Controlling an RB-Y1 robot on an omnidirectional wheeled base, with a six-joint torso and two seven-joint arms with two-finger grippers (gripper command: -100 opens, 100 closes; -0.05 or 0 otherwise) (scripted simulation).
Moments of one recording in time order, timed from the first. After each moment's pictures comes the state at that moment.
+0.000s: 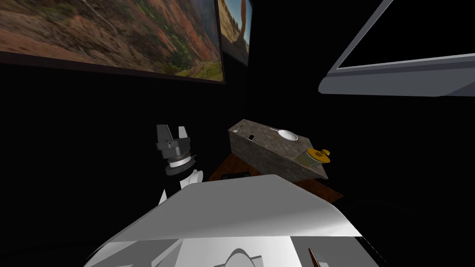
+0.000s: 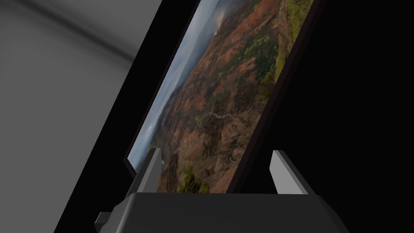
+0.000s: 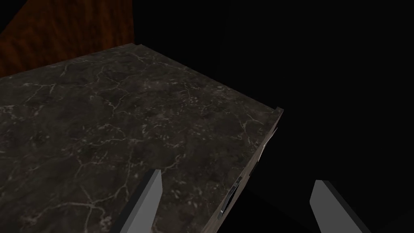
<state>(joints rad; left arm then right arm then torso) 0.54 -0.01 -0.06 -2.39 -0.05 -0.65 -0.14 1.00 -1.01 0.55 -2.08 -0.45 -0.42 0.53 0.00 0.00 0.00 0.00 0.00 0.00</state>
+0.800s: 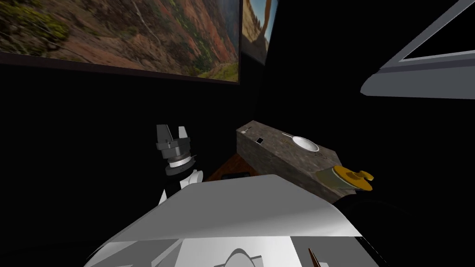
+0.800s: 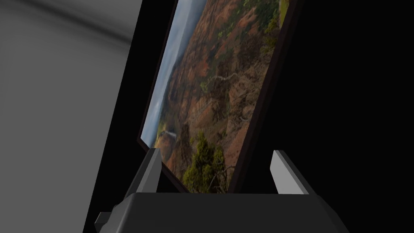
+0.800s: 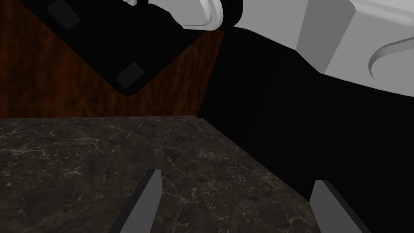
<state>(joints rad) 0.54 -0.01 -0.06 -2.39 -0.05 -0.65 -0.14 1.03 -1.26 0.73 -1.91 -0.56 -0.46 0.63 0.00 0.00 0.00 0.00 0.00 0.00</state>
